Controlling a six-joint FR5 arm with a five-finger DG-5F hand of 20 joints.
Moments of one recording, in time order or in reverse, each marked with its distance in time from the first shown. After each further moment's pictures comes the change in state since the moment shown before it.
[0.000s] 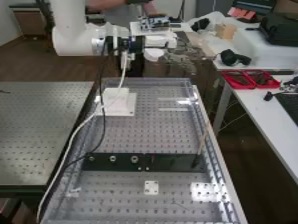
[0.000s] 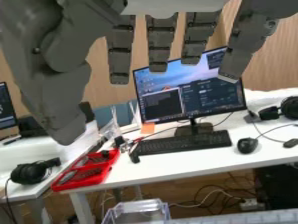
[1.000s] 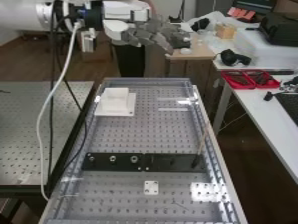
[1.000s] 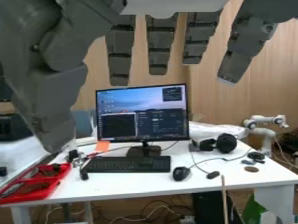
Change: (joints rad) arm -0.087 0.241 -0.075 -0.152 0.074 -0.153
